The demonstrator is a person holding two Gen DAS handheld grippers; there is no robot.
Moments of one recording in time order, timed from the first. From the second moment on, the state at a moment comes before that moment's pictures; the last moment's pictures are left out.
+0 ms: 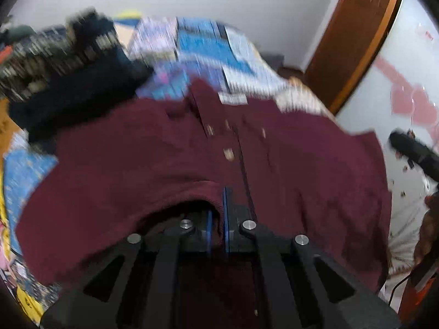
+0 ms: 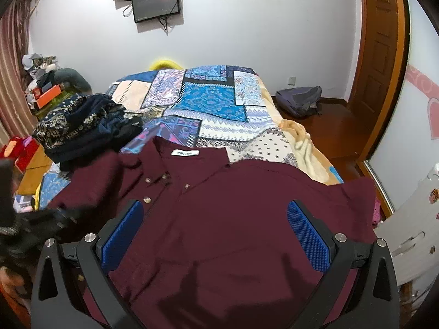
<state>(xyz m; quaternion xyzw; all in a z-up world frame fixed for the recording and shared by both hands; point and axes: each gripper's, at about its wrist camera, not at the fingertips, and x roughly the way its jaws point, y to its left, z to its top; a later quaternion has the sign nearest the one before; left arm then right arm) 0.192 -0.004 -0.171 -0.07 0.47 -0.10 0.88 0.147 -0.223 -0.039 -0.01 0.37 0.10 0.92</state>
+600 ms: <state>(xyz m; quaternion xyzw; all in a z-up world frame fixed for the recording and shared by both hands) 0.128 0.105 -0.106 -0.13 0.37 0.05 0.92 0.140 -0.205 -0.032 -0.01 0.36 0.13 0.92</state>
